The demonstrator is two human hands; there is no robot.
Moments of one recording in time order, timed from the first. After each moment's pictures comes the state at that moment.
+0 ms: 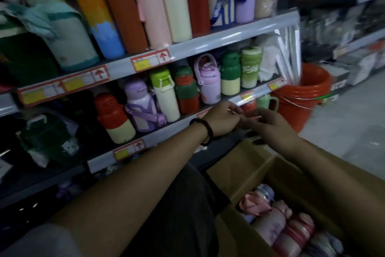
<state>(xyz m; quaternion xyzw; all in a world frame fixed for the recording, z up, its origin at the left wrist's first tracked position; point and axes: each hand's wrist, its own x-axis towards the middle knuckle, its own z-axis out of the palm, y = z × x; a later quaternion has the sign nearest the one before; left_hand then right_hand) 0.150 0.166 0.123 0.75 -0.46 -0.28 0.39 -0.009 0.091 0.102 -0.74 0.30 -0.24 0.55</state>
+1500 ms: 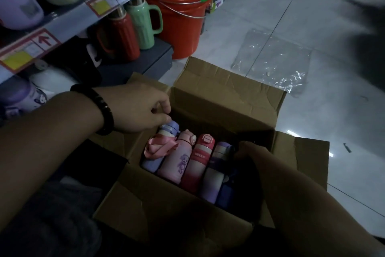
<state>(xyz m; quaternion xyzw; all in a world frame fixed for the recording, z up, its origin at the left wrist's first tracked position) 0.066 0.092 0.033 0.64 -0.71 -0.28 -0.08 -0.331 -0.045 -0.388 -0.60 0.65 0.30 0.35</state>
